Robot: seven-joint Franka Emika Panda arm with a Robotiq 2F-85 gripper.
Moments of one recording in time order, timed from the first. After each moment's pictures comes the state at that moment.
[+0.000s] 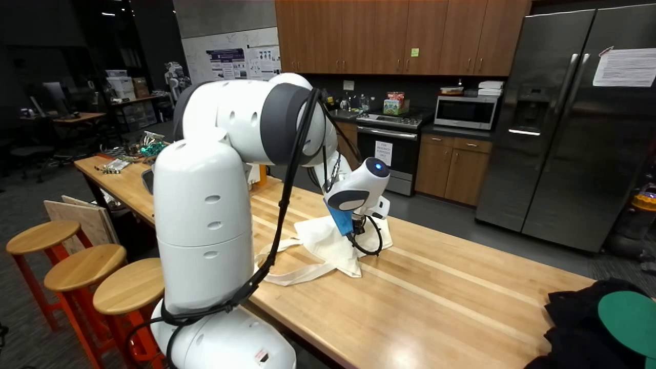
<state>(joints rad) -0.02 0.14 0.11 -2.29 0.88 2.64 -0.11</state>
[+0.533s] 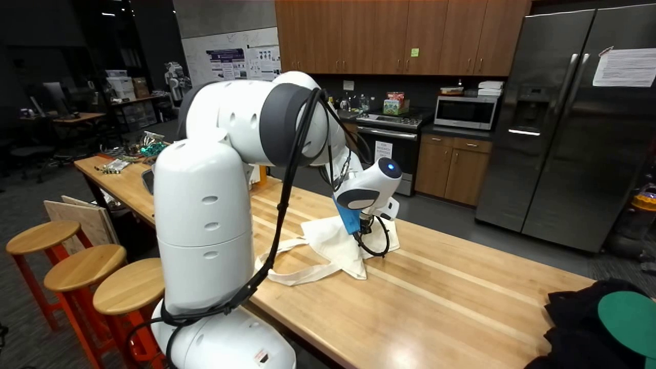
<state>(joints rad) -0.02 0.14 0.05 -2.26 0.91 2.57 -0.11</state>
